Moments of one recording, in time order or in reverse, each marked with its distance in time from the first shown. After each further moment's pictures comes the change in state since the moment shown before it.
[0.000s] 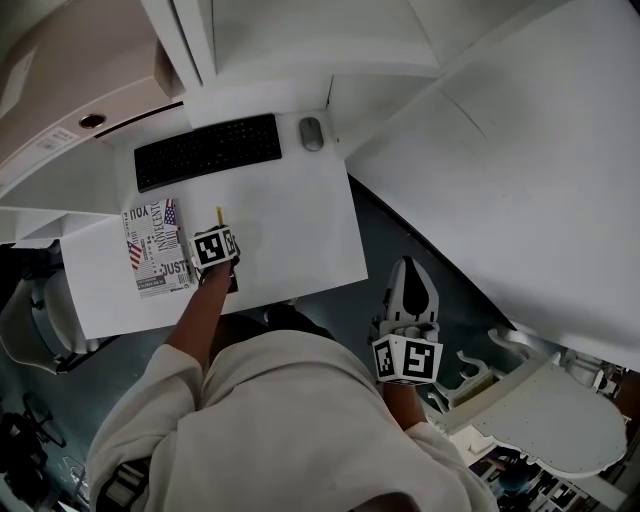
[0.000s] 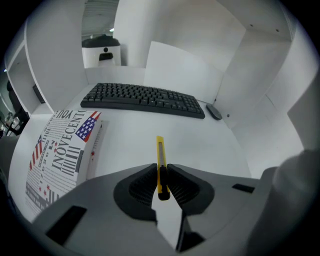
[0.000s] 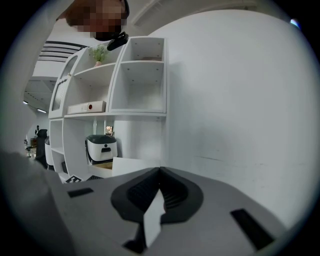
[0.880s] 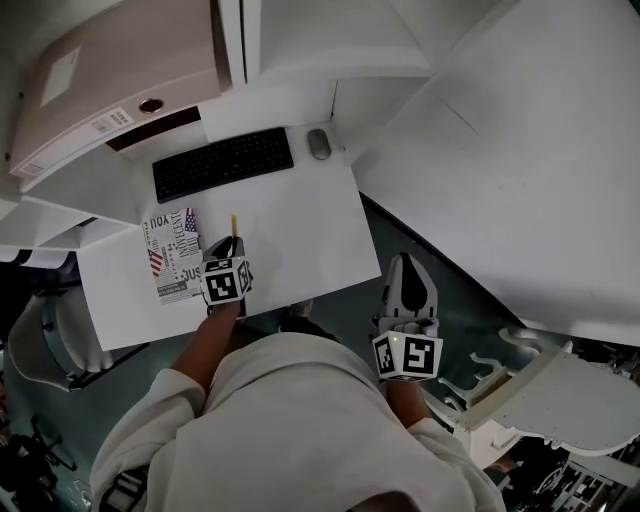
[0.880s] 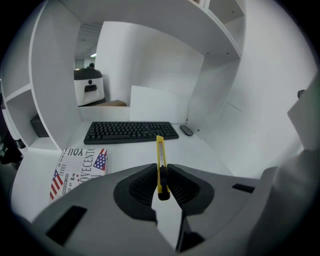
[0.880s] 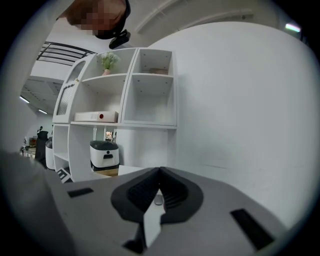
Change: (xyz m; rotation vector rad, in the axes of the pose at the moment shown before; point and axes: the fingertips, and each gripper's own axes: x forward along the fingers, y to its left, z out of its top) left arm -0.113 -0.015 0.019 0.215 -0.252 -0.130; right arm -0.038 0.058 0.028 -0.014 -0.091 -0.011
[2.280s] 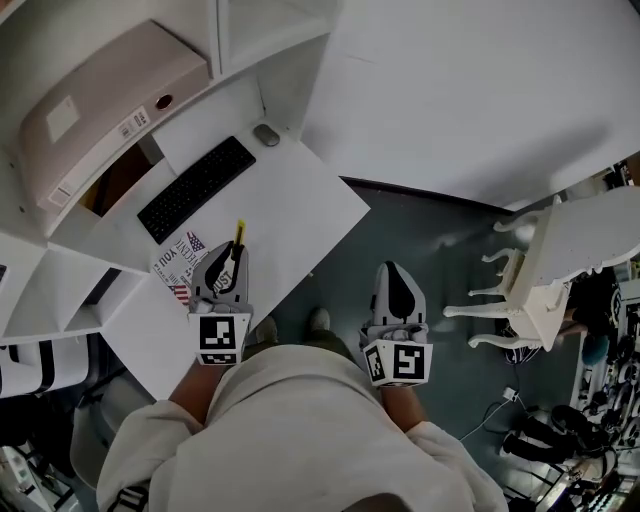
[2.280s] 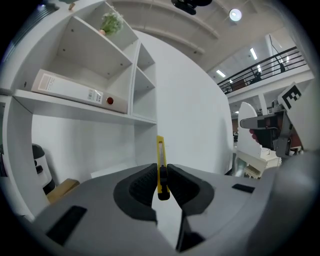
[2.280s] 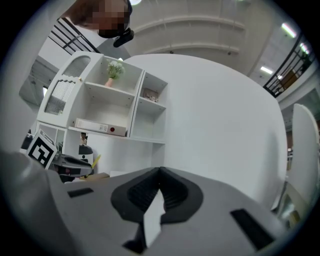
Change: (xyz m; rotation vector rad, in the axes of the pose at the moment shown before) left arm -0.254 -0.022 0.081 0.620 -0.577 -0.566; right arm -0.192 0.173 0.023 0.015 -0.077 -0.454
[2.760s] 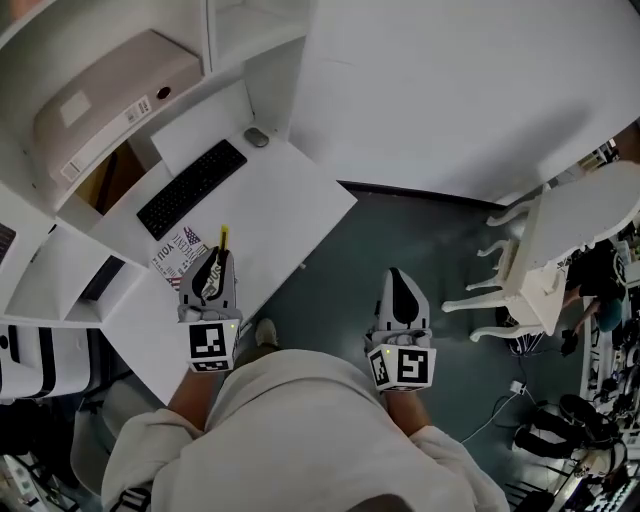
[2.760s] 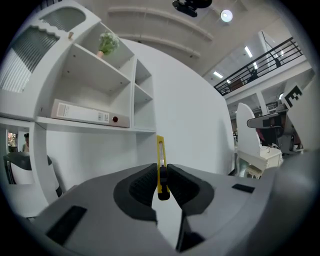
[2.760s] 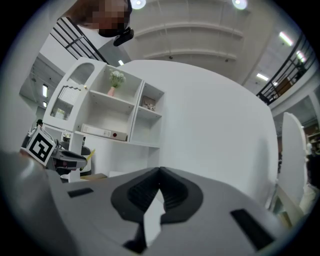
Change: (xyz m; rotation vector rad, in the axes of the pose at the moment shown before) left arm -0.075 -0.020 0.019 0.043 -0.062 0.036; right arm -0.094 -0.012 0.013 -0.025 -0.028 -0.054
